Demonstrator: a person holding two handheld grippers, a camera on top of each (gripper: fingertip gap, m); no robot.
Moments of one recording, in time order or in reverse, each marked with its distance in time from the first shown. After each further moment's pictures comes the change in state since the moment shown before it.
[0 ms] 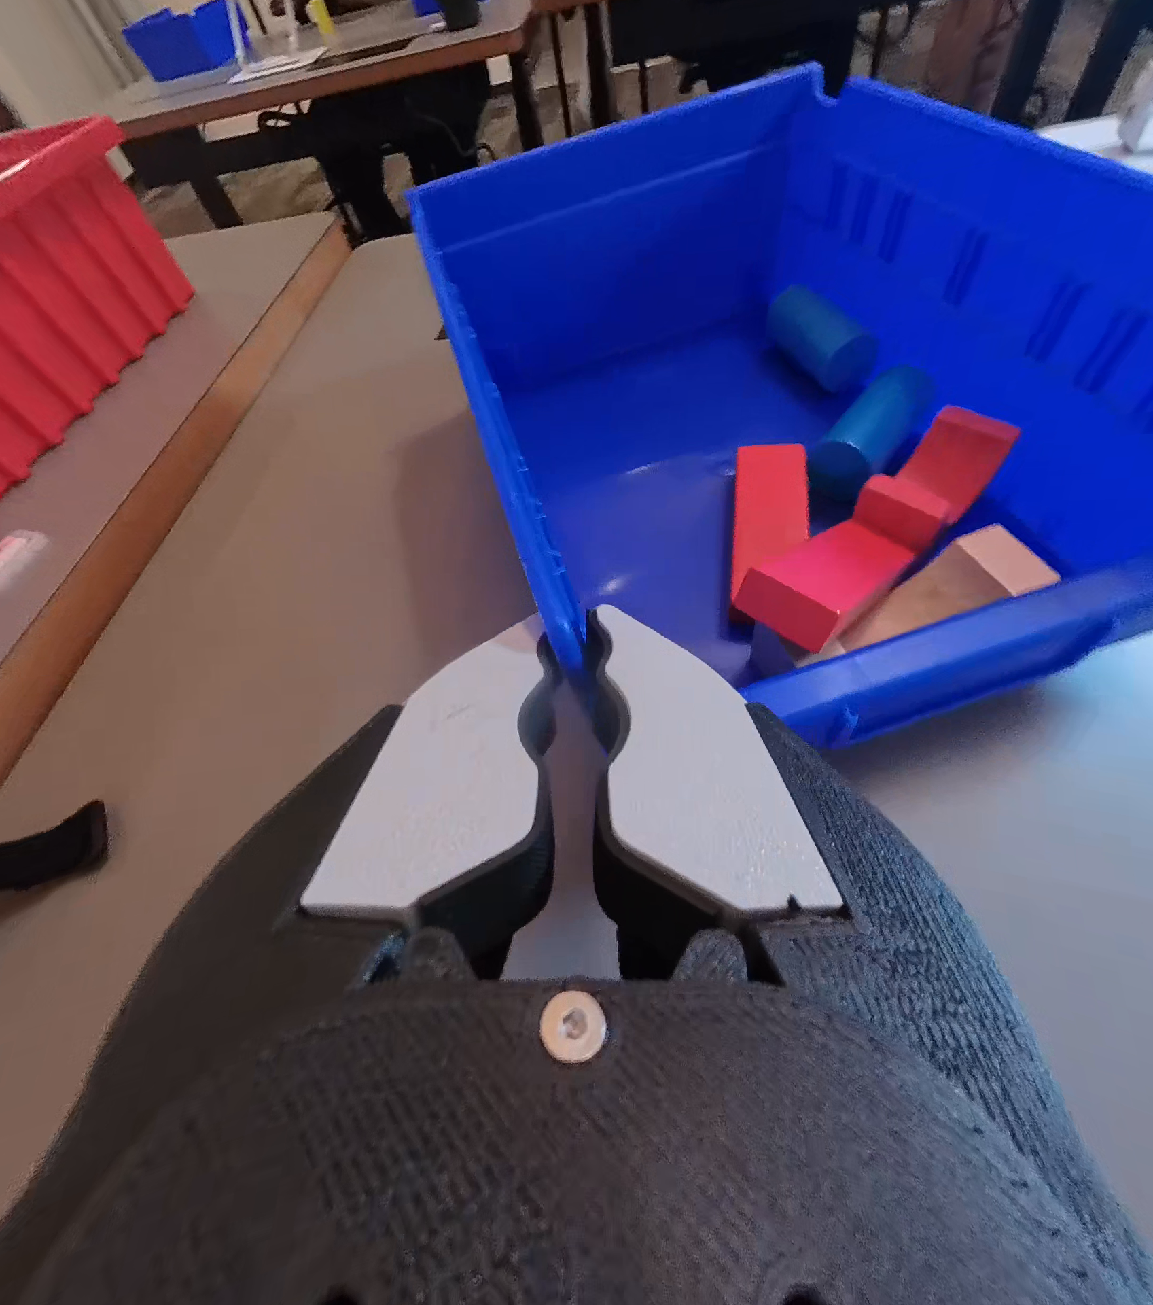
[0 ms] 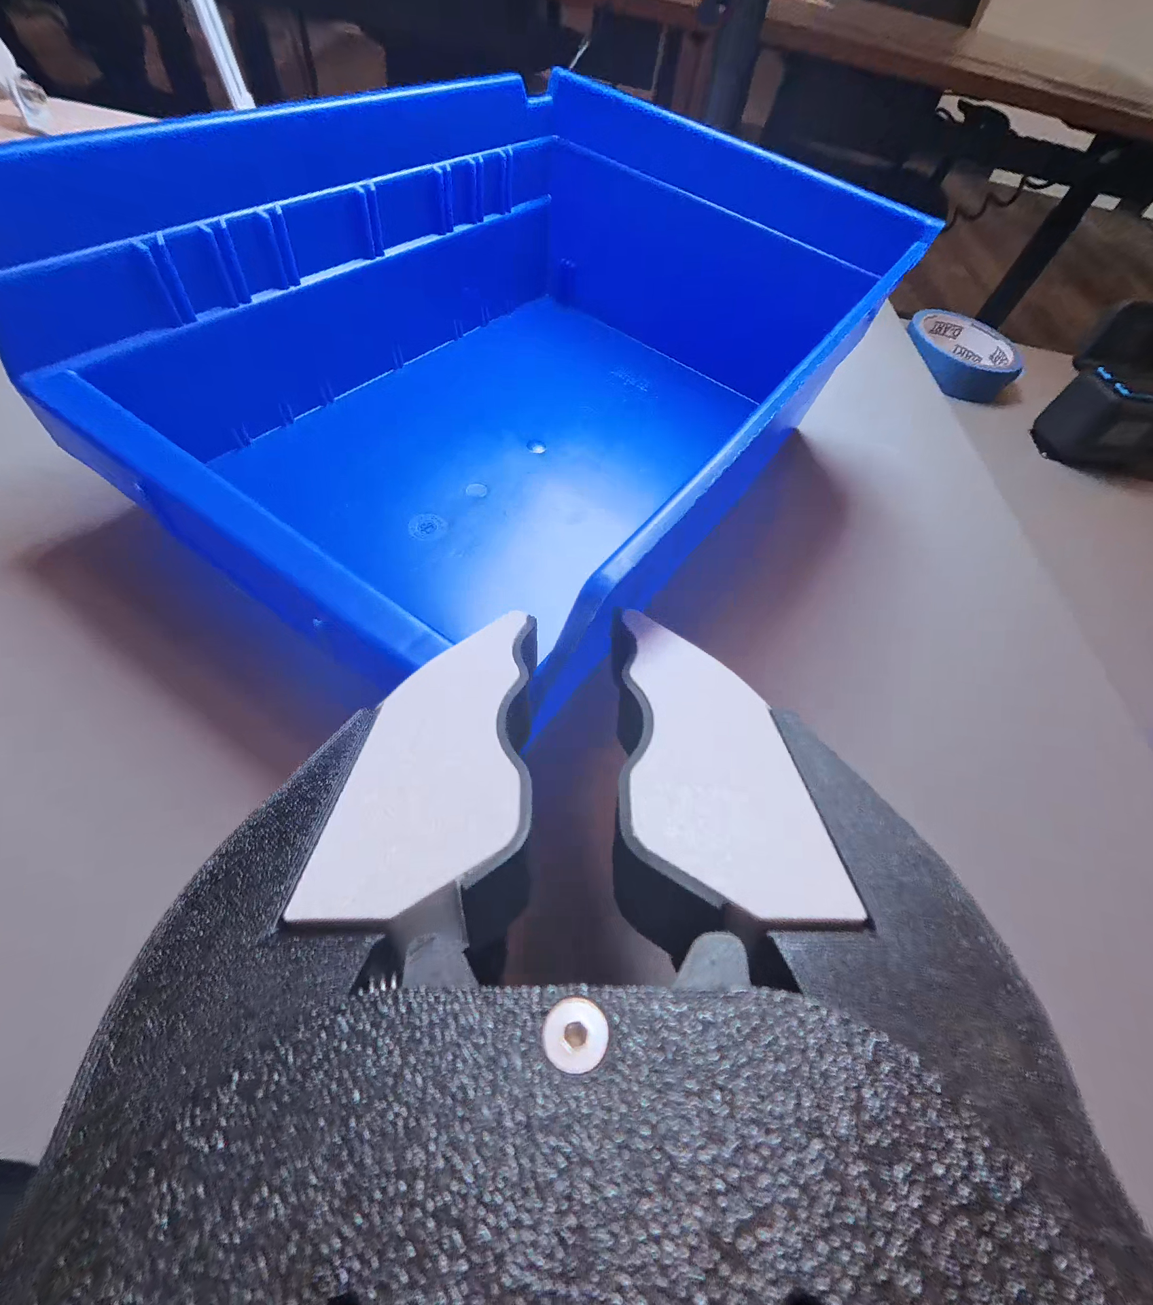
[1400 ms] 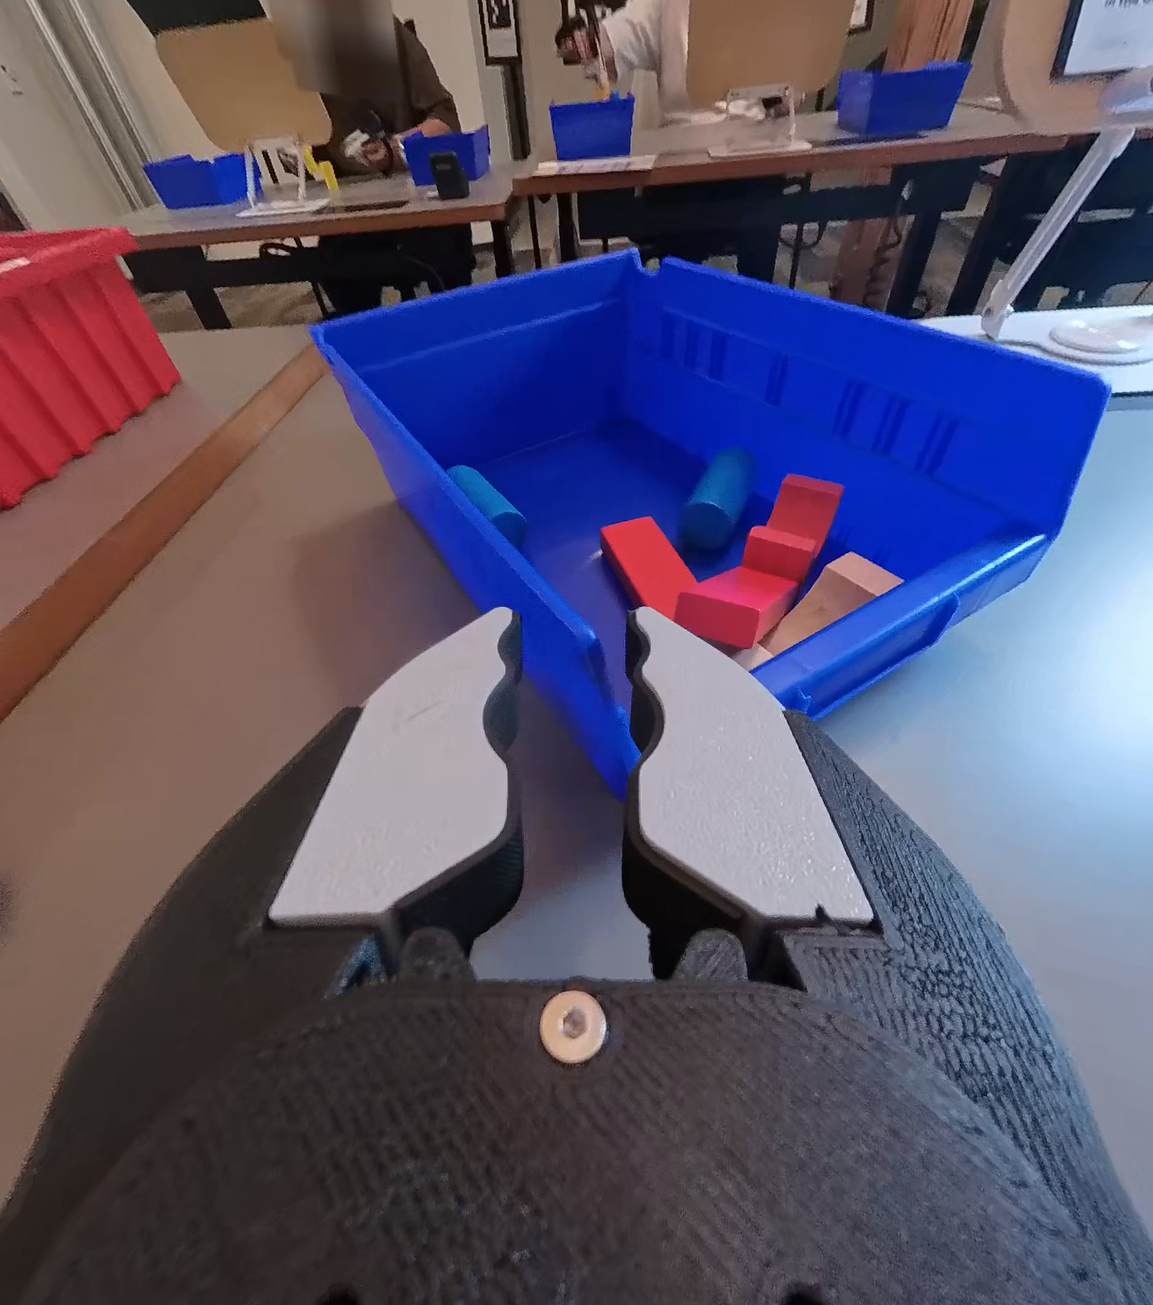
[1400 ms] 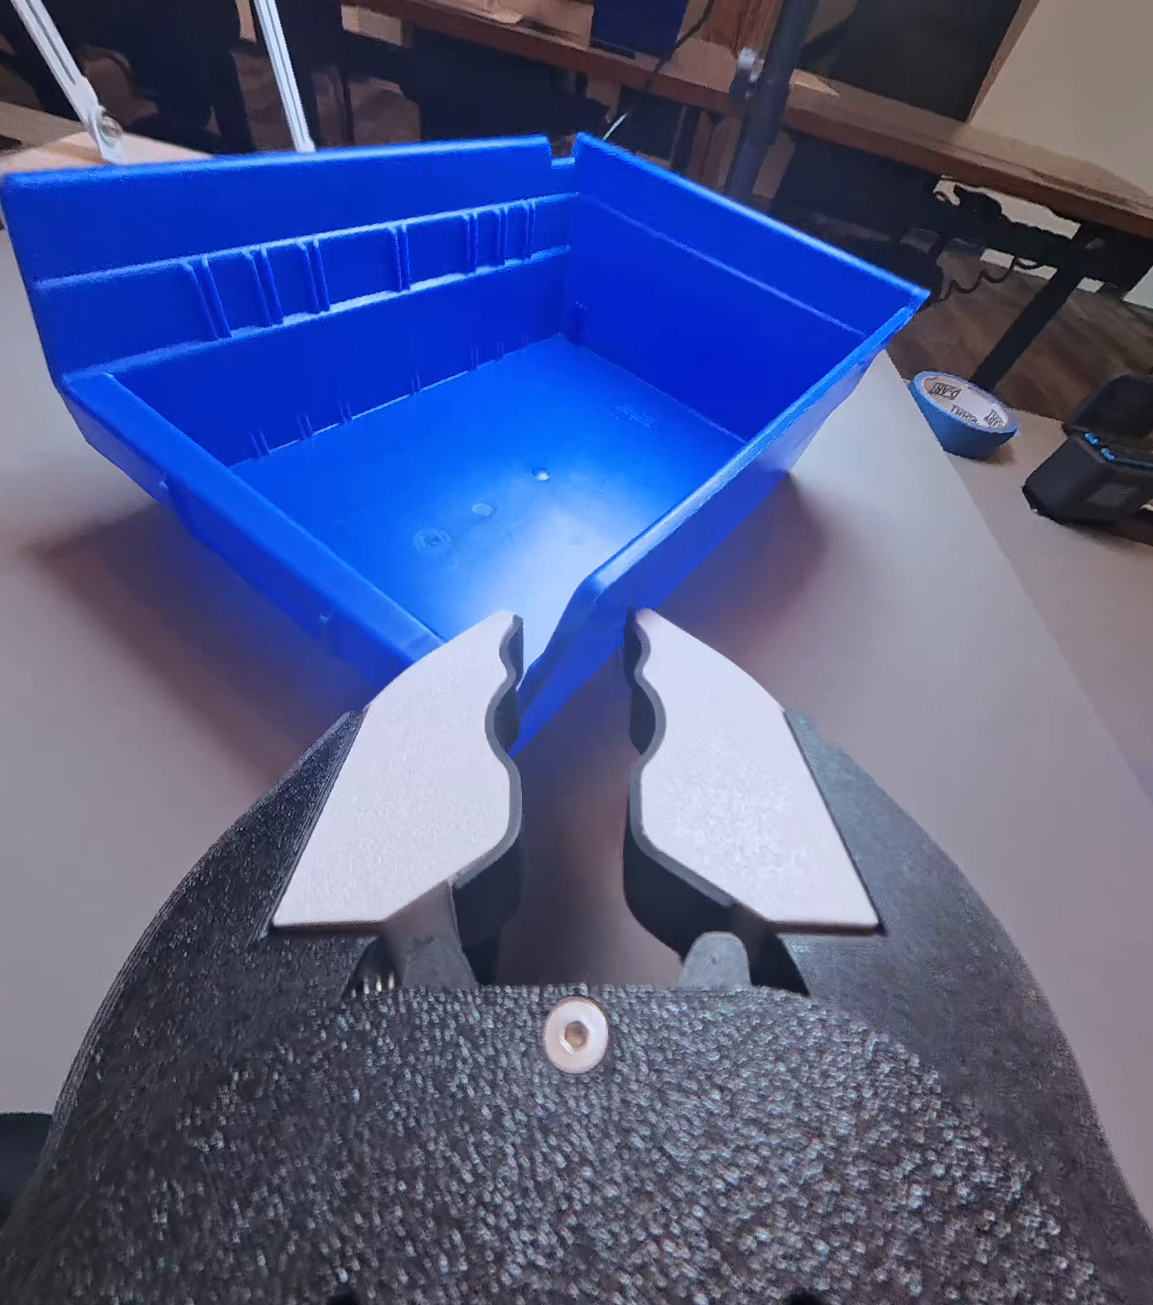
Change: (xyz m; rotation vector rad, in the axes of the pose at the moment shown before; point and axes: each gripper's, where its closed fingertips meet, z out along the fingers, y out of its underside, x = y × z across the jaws) left arm 0.011 -0.020 -0.001 0.173 0.052 -0.071; right arm -0.013 -0.006 -0.010 0.052 -0.018 -0.059
